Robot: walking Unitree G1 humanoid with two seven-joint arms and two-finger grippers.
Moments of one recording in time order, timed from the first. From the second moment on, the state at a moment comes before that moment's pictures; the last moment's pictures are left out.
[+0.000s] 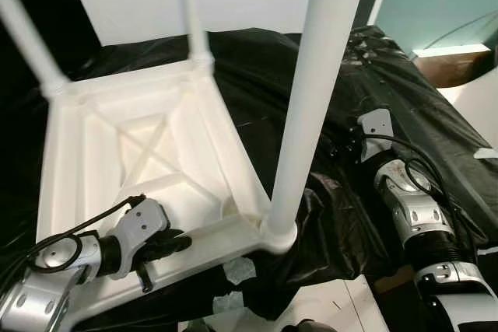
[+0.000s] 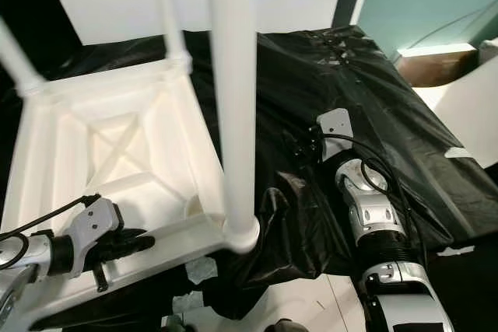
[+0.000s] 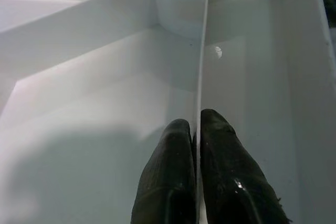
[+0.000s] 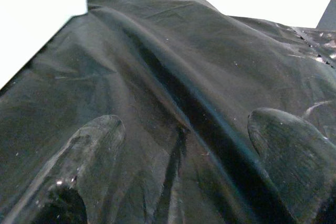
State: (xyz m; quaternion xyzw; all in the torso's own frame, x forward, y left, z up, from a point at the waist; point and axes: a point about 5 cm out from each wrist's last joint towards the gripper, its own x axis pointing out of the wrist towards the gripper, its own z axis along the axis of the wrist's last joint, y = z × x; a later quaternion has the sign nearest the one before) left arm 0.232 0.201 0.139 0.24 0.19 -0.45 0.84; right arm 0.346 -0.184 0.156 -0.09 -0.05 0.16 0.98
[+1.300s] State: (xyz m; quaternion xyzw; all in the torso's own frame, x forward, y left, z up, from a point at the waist) left arm 0.226 0.216 0.181 0.06 0.09 -0.32 0.94; right arm 0.336 -0.165 0.147 -0.07 -0.05 0.19 0.98
